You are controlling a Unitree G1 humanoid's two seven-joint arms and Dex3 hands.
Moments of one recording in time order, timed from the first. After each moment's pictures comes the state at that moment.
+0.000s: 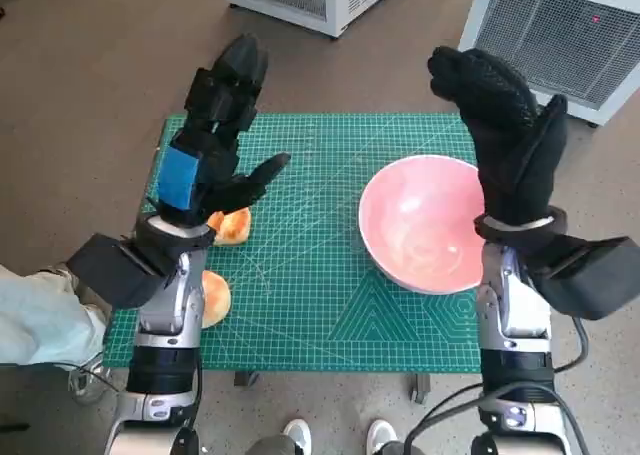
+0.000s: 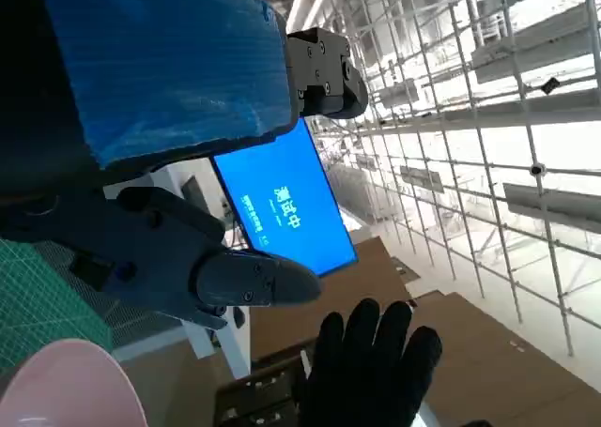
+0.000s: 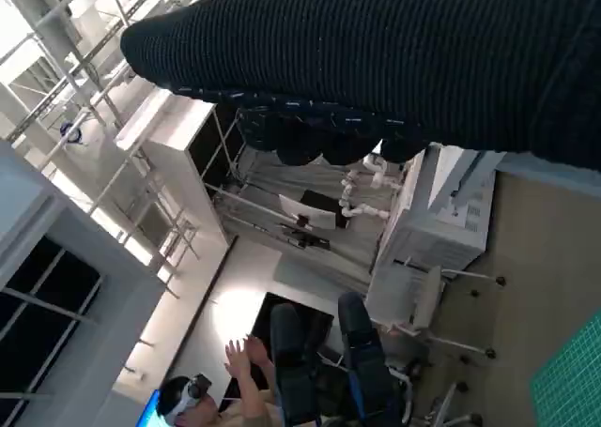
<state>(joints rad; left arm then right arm) -0.58 0.15 0.11 0.27 -0.17 -0.42 -0.30 -0.66 -0.11 -0.12 0.32 0.27 -0.49 0.33</state>
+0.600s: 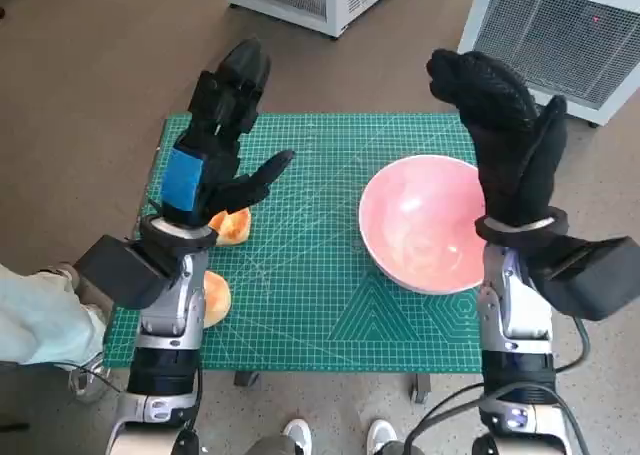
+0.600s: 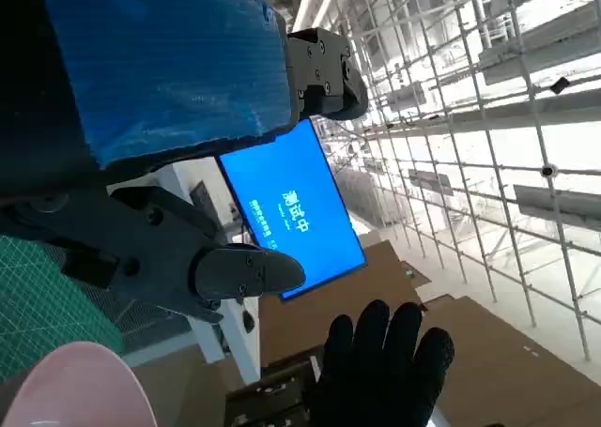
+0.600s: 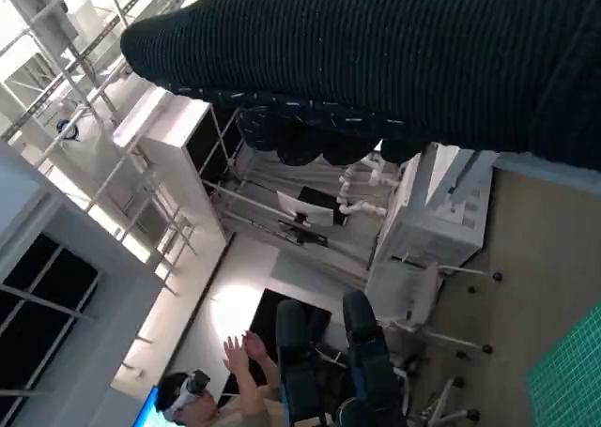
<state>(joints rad) -0.57 0.15 0.10 0.26 -0.16 -0.42 -0.28 -0.65 -0.12 -0.13 0.31 0.28 -0.48 0.34</state>
